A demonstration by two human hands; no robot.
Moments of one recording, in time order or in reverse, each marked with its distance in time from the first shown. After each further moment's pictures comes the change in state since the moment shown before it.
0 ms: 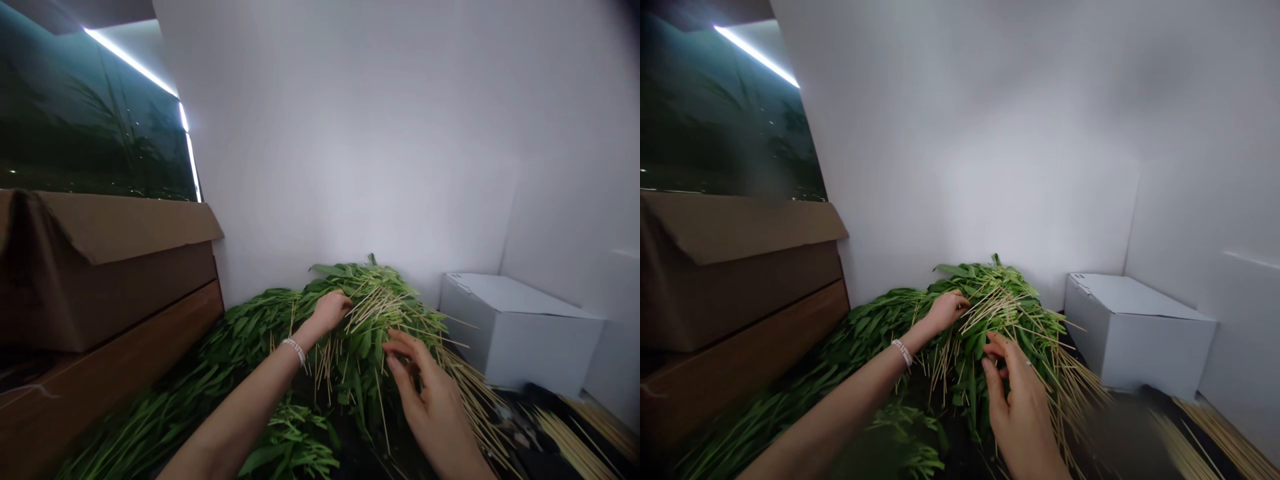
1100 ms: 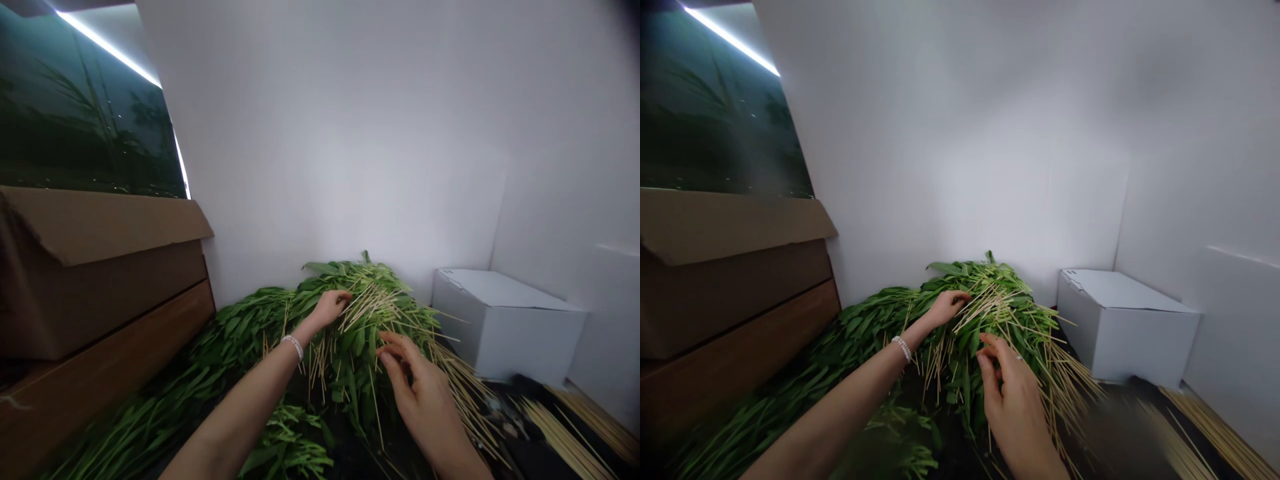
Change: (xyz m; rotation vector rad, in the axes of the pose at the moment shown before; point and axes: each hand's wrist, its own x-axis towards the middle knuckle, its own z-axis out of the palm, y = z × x) left_hand 0.023 -0.015 0.037 -0.465 0.091 0.038; right_hand 0.002 0.011 0.002 -0.018 -0.025 0.012
